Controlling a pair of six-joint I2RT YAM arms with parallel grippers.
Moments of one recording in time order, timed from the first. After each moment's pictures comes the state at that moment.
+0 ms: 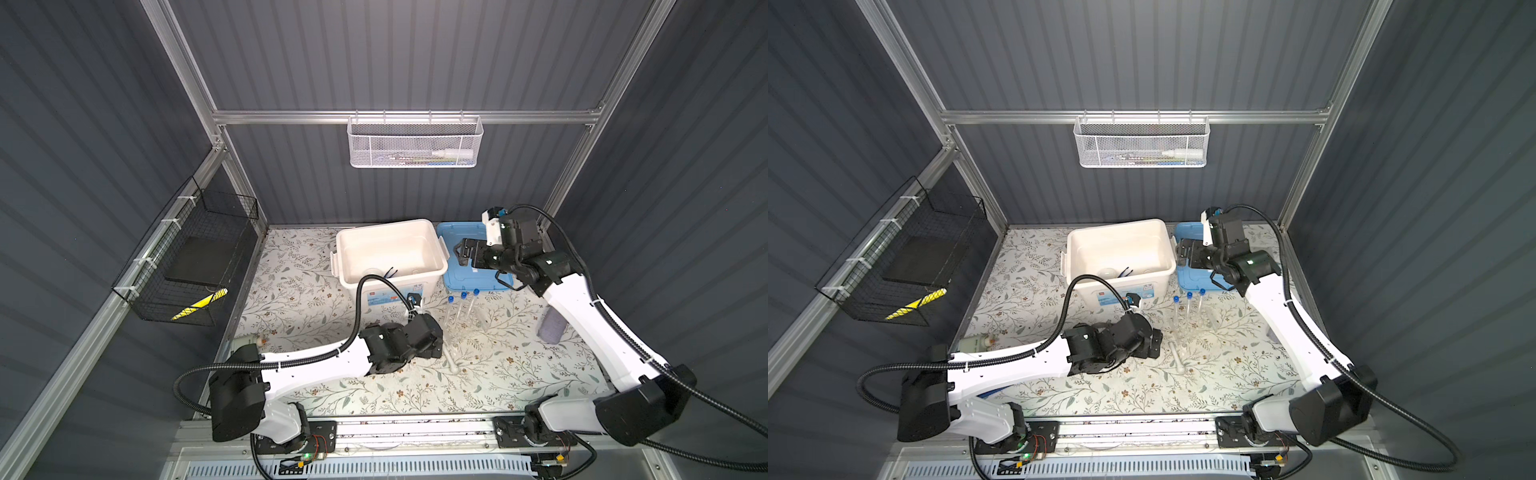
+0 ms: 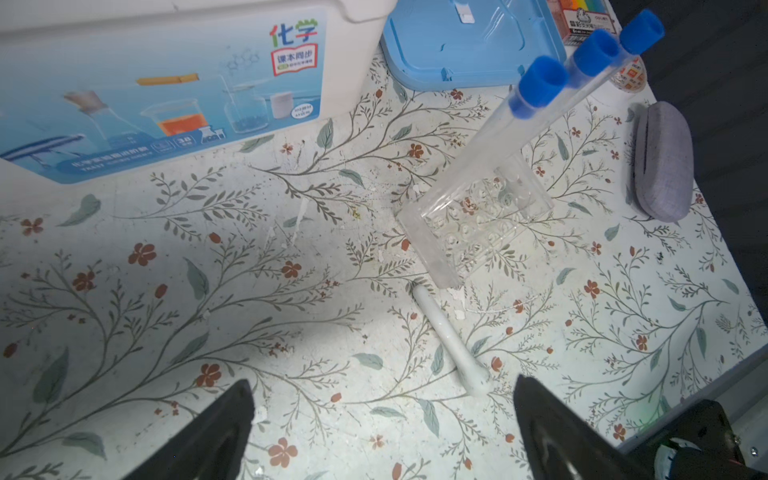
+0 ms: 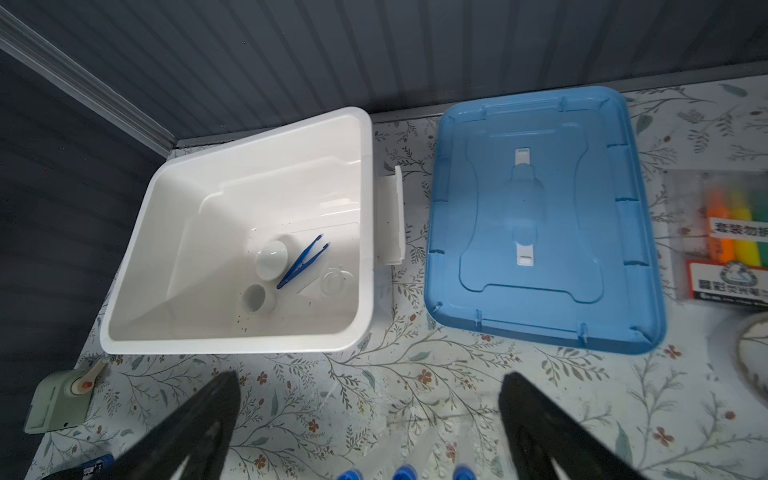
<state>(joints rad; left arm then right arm) -1.21 1.47 1.05 -0.48 -0.38 -0.86 0.36 1.34 1.38 -0.68 -0.05 0.35</state>
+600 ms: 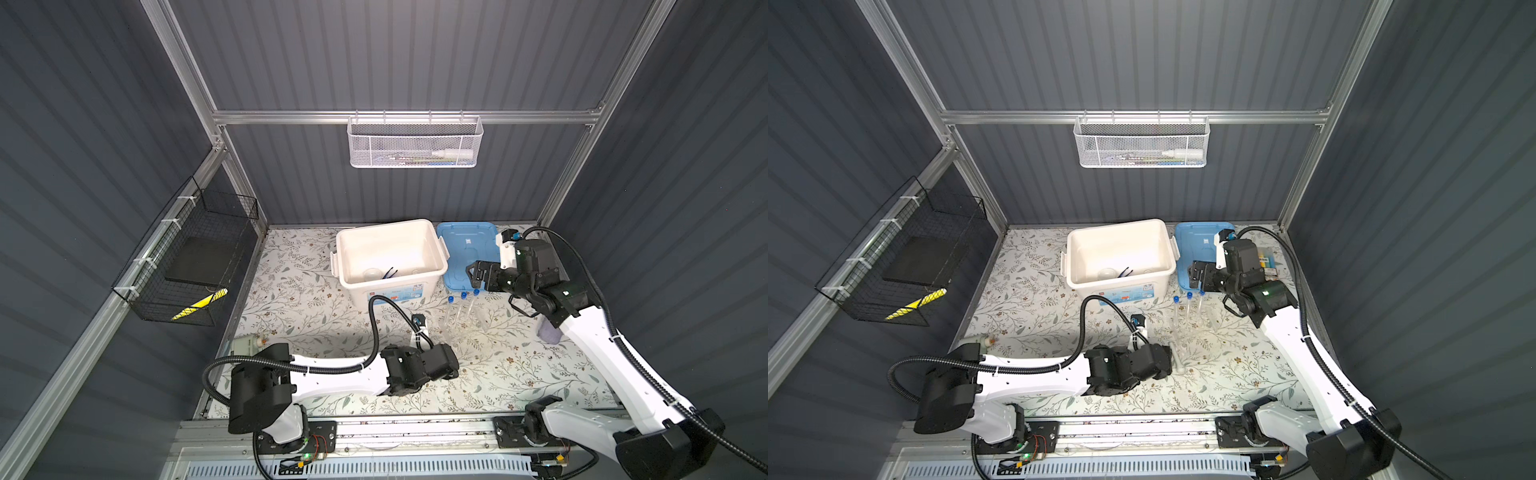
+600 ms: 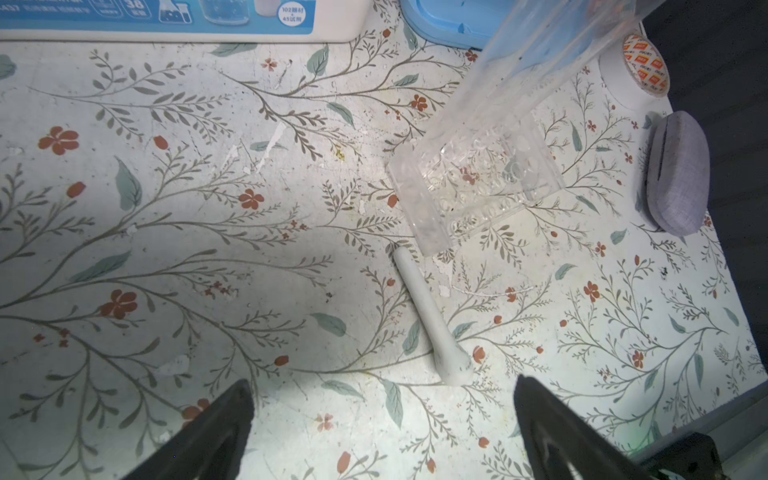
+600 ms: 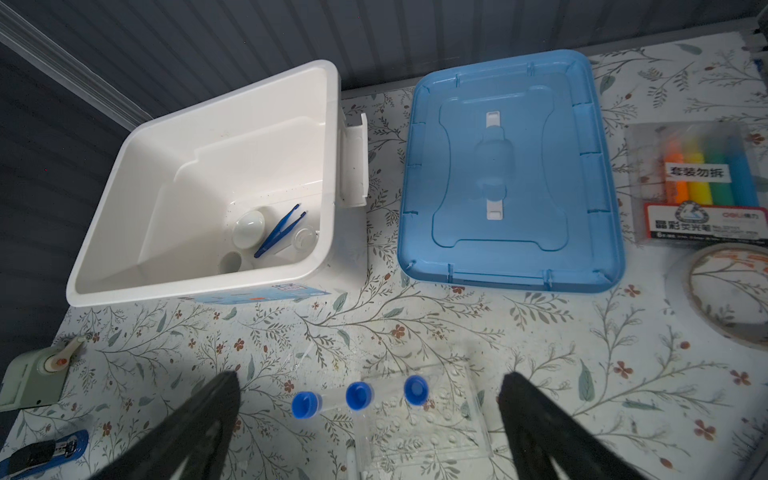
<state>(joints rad) -1.37 1.58 1.01 -0.40 -0.50 -1.14 0.33 1.12 1.12 -0.64 -0.04 0.34</state>
